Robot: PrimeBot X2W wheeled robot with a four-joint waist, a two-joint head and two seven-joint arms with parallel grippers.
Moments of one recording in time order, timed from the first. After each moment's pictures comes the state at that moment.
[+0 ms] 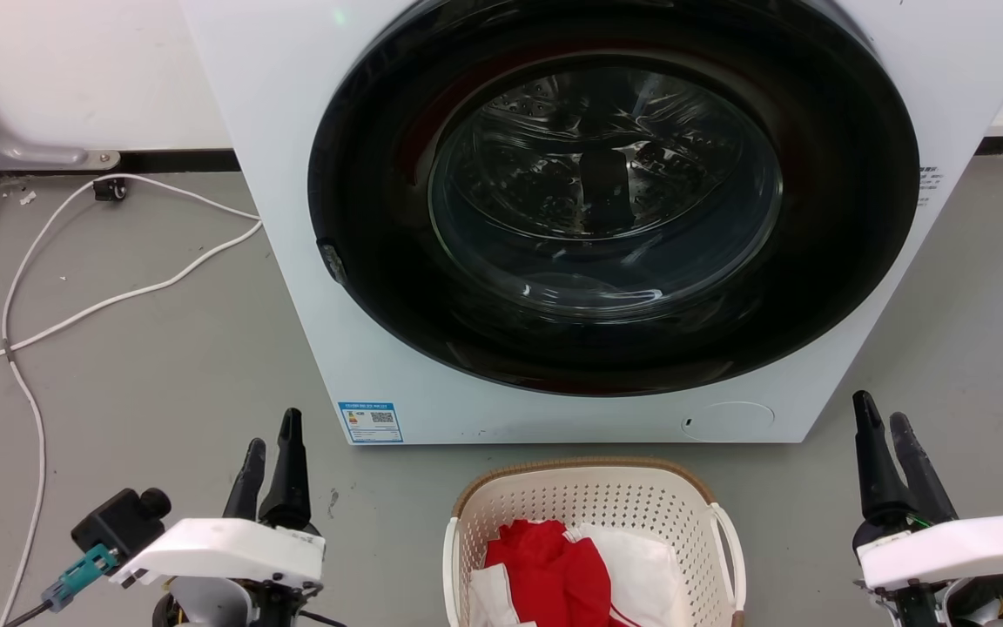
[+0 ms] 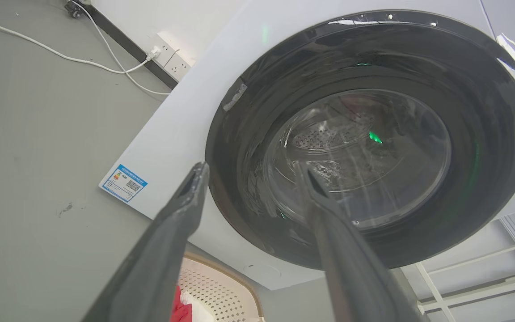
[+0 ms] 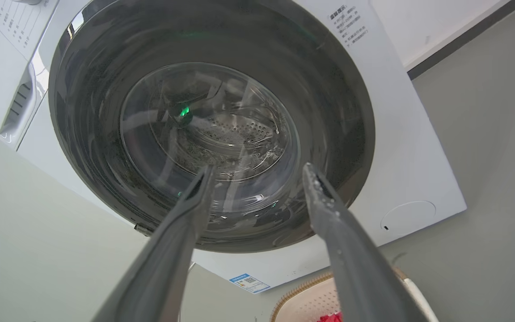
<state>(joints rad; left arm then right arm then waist) -0.04 0.04 -0.01 0.13 -0.87 0.00 -0.06 -0.01 -0.04 -0.07 0.09 0.76 0.13 -0.06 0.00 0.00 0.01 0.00</state>
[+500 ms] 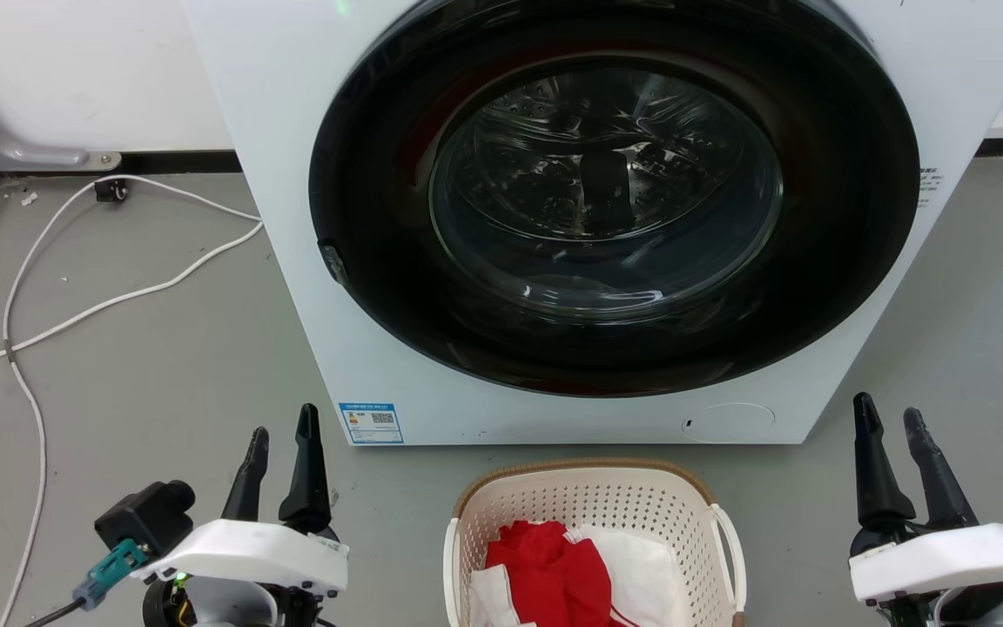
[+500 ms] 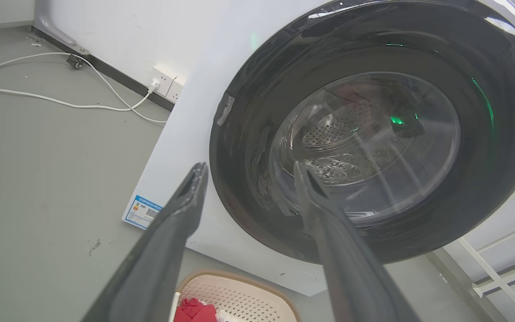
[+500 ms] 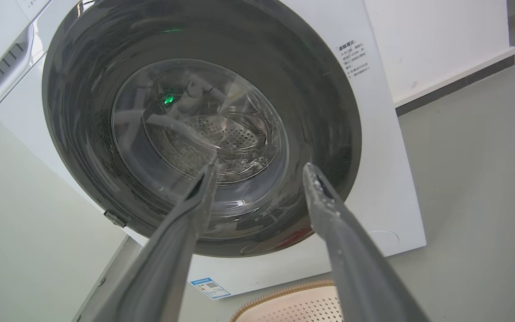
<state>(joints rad) -0.03 0.05 -0.05 0.10 -0.67 0.01 -0.11 0.01 -0.04 -0.06 0.06 0.56 0.13 -0.11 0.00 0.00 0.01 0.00</state>
